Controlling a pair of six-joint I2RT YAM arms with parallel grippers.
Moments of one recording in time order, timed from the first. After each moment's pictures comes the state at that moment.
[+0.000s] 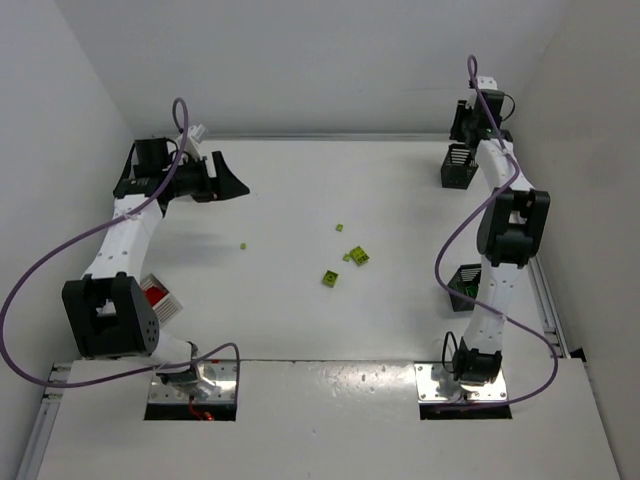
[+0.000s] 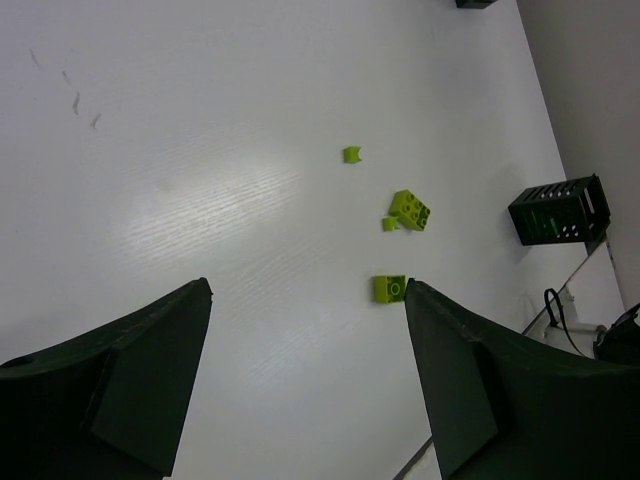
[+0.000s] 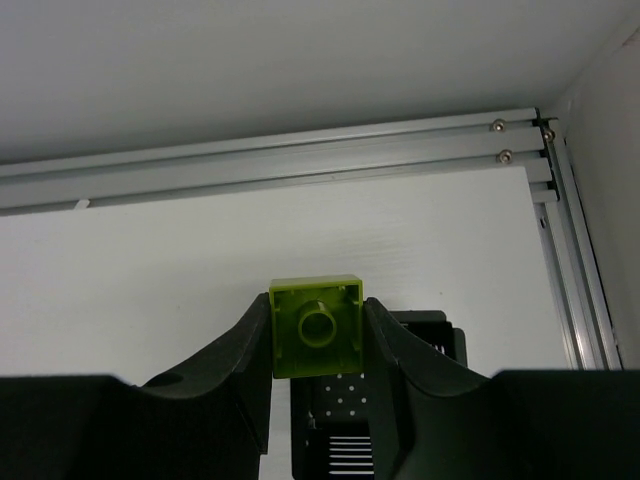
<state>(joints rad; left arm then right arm) 0.11 1.44 1.24 -0.47 0.78 -0.14 -0.13 2.26 1.96 -0.18 0.00 -0.01</state>
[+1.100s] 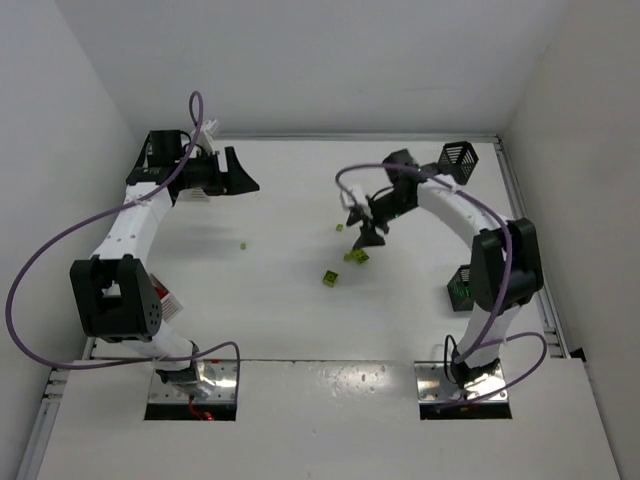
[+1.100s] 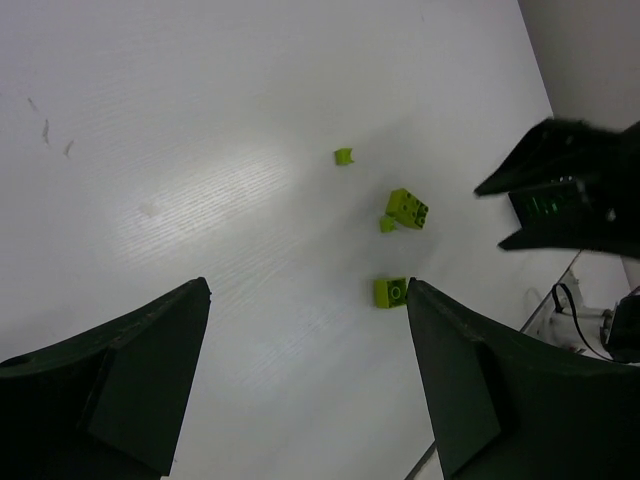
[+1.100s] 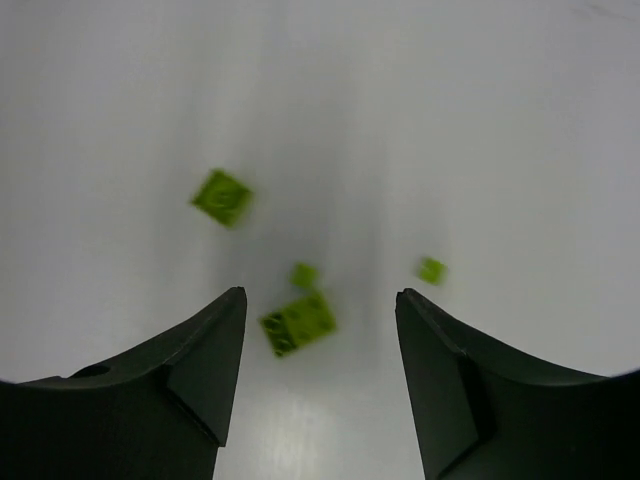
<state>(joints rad) 0.05 1.56 1.34 -0.47 0.79 -0.11 0.27 1.82 1.46 -0.84 -0.91 -1.24</state>
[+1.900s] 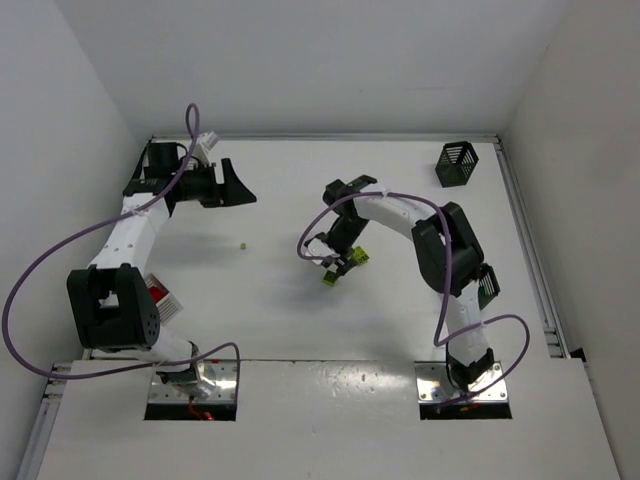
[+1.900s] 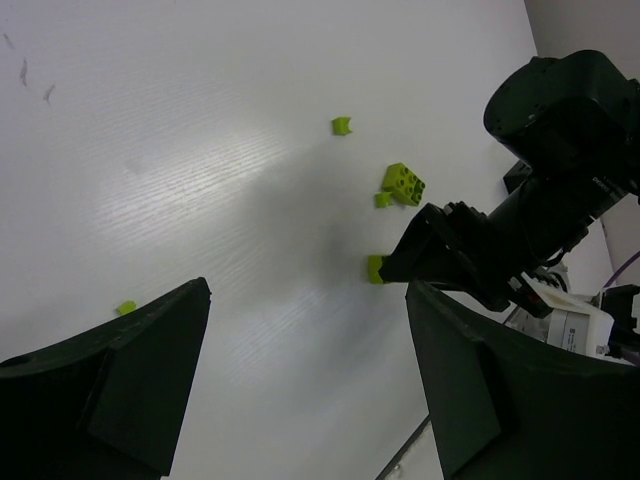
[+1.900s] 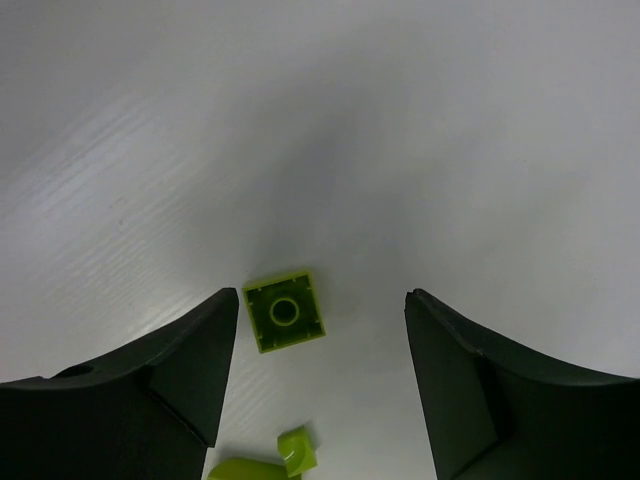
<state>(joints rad) 0.08 1.50 1.23 -0.48 0.81 -0.11 0.61 2.13 1.61 -1.15 -0.77 -1.94</state>
